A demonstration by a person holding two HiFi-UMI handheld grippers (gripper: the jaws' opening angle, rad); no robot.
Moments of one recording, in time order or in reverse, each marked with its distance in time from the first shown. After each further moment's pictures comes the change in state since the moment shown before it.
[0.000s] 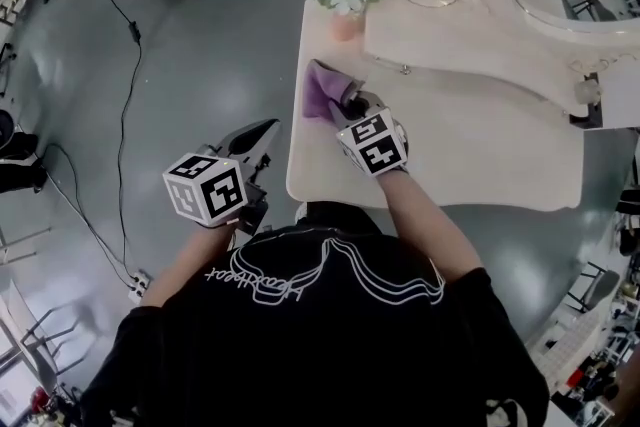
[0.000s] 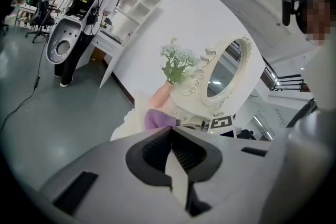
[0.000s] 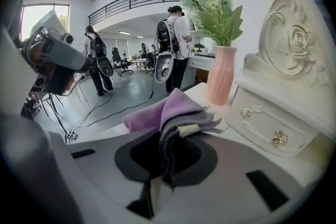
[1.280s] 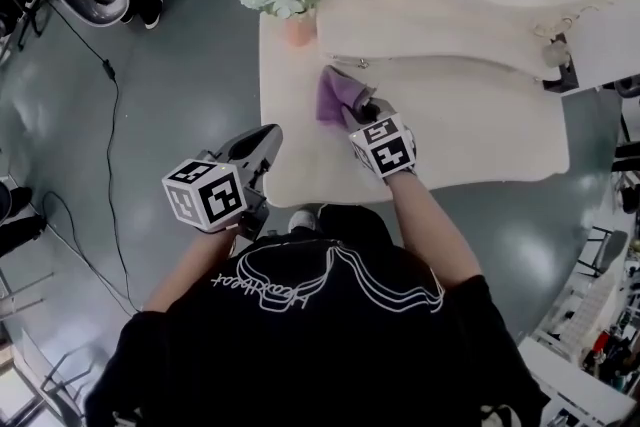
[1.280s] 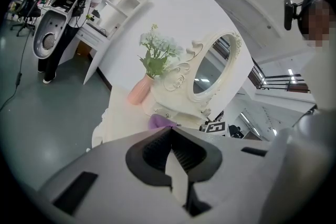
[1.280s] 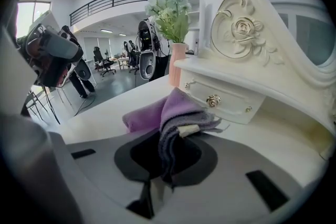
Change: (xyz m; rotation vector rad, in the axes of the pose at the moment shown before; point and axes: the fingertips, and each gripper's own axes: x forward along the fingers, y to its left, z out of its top) left arm 0.033 -0.049 -0.008 0.021 0.041 -0.134; right arm -0.060 -0.060 -0.058 0.103 0.042 -0.167
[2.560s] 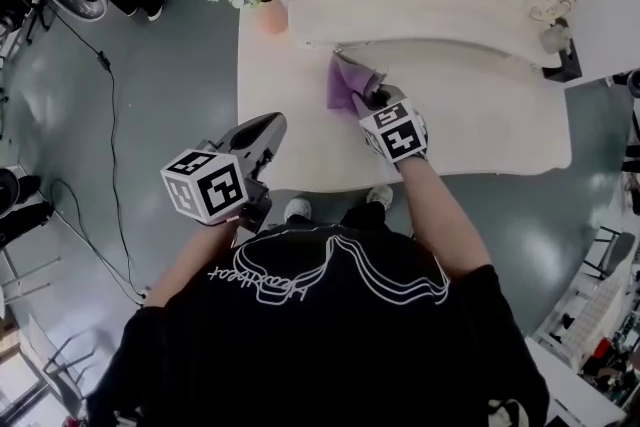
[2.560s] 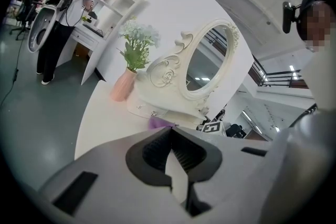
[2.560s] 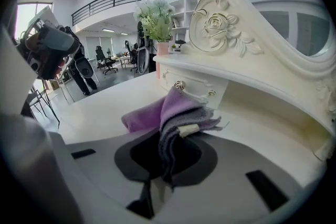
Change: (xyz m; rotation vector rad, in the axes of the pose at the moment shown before) left arm 0.038 -0.060 -0.011 0.022 0.004 0.019; right arm -0.036 -0.057 -0.036 -0.010 0.012 0.022
